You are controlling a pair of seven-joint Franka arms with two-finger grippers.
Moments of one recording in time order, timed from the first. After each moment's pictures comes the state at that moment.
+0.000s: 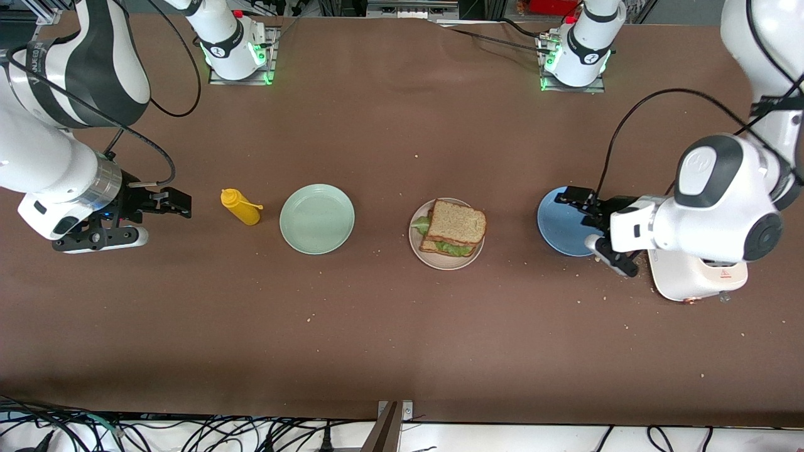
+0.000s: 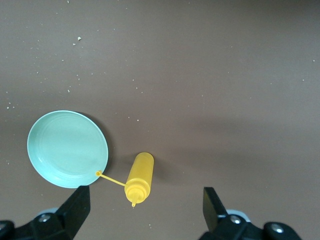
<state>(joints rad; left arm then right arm) 0.28 0.46 -0.46 -1.51 -0.19 1.57 0.30 0.19 0.28 -0.07 -1.51 0.03 1.73 0.00</state>
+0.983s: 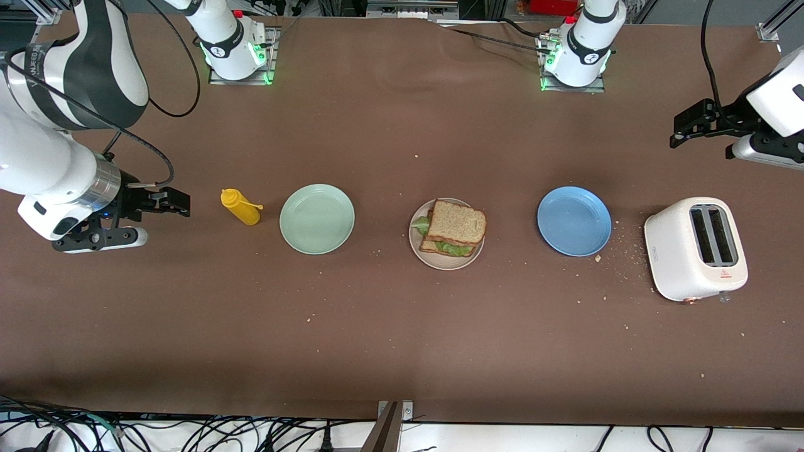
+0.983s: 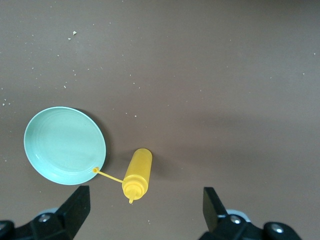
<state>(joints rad) 0.08 0.03 -0.11 -1.53 -0.03 1.47 0.10 0.18 0.29 -0.07 -1.51 0.03 1.72 0.00</state>
